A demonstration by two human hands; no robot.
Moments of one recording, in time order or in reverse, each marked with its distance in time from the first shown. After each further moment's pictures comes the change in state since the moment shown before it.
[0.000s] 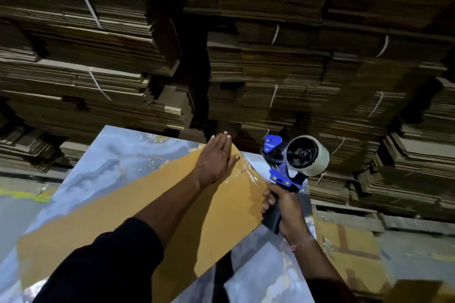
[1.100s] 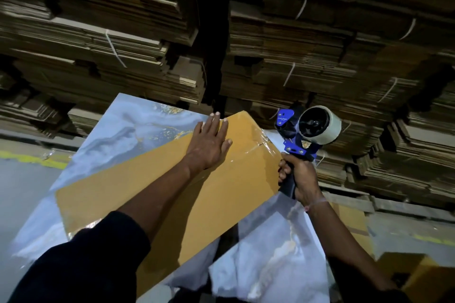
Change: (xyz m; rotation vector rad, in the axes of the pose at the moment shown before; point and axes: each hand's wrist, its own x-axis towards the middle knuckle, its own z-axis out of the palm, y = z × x) left_hand -0.089 -0.050 -0.002 0.001 -0.020 -0.079; right_hand -0.002 0.001 0.011 -0.161 0.032 -0.026
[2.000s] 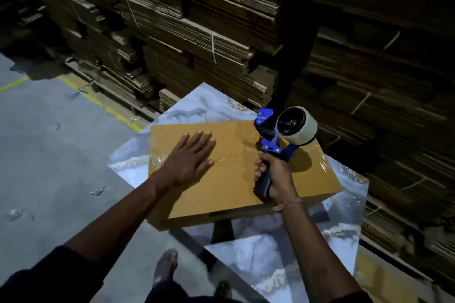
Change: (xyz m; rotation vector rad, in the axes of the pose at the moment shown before) left_hand -0.249 -0.066 0.002 -0.003 0.122 -0.213; right_hand -0.078 0.070 0.122 -0.146 -0.428 0.095
